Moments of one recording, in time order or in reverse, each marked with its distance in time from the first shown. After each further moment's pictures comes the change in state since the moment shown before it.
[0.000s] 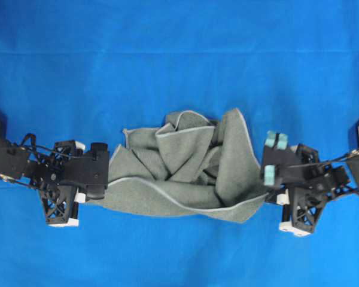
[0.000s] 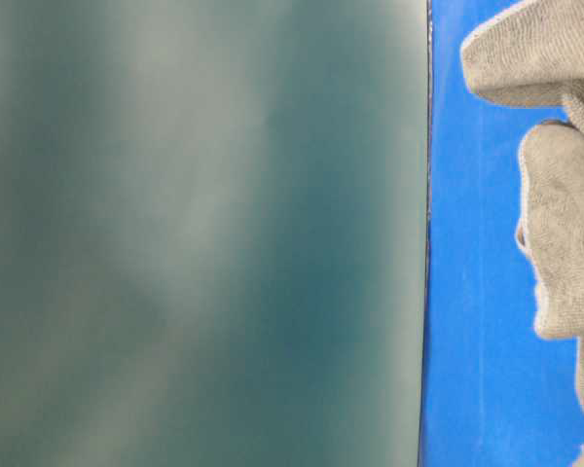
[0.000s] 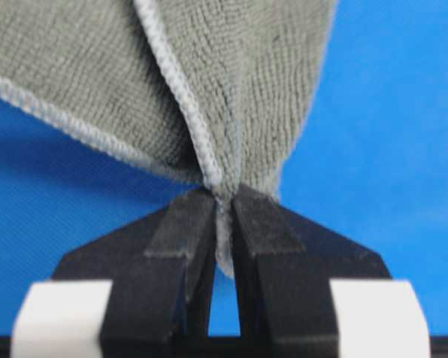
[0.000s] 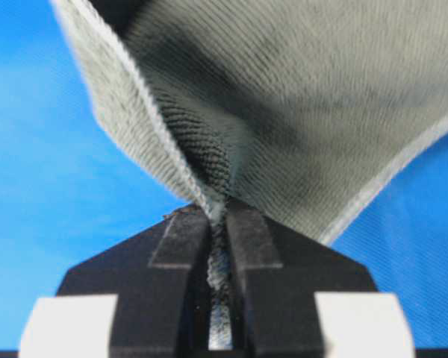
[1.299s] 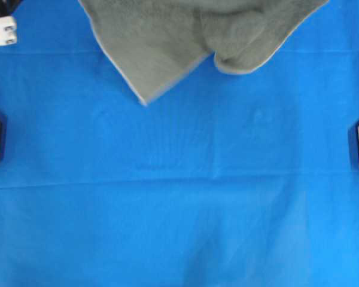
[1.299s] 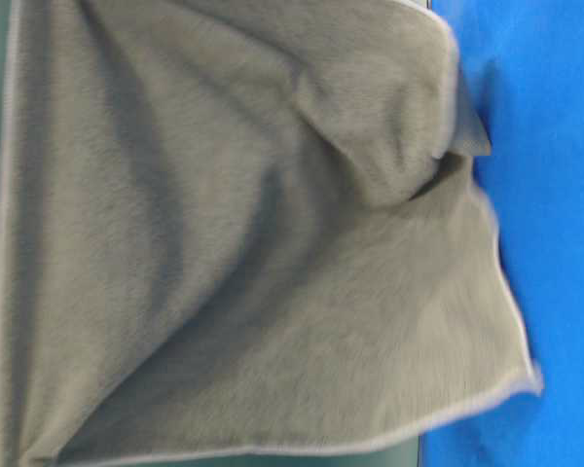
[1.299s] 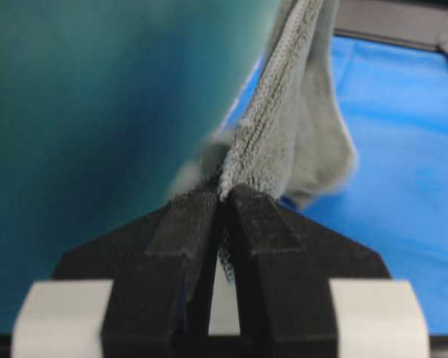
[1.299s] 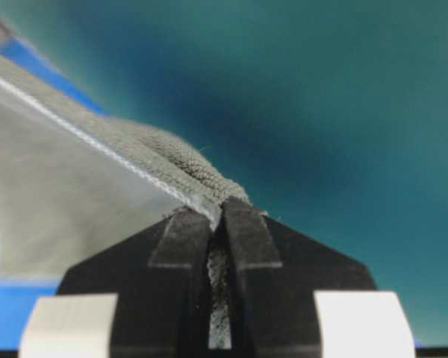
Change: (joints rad) left arm 0.807 -0.653 -0.288 -0.006 0.133 0.417; right arm -0.798 -0.603 -0.261 -0.460 0.284 -0.005
